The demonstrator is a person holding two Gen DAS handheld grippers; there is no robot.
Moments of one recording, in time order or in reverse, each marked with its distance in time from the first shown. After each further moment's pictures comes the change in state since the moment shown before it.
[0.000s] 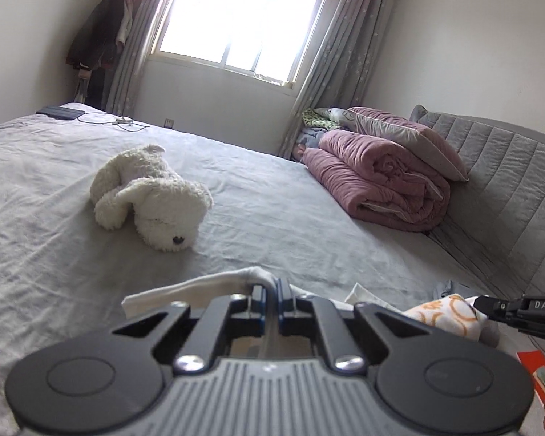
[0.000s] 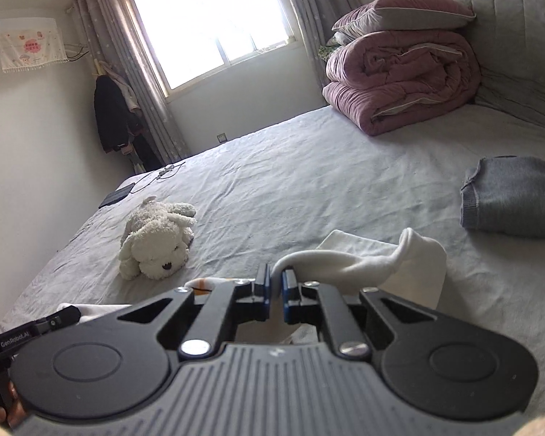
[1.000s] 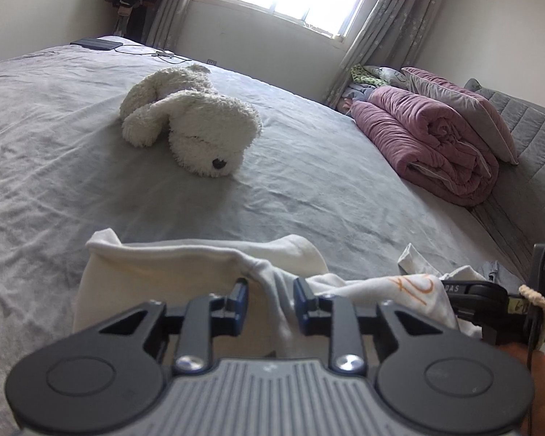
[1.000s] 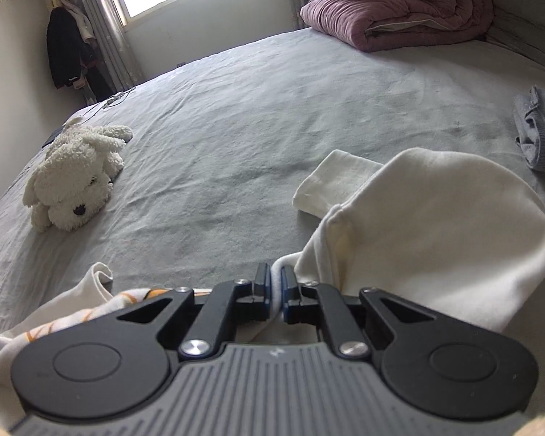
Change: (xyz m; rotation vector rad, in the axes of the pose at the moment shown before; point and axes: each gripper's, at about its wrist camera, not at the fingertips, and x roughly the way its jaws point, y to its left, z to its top) left arm 0.054 0.029 -0.040 -0.127 0.183 0.103; right arm 0.171 -0.005 -0.041 -0.031 0.214 -0.149
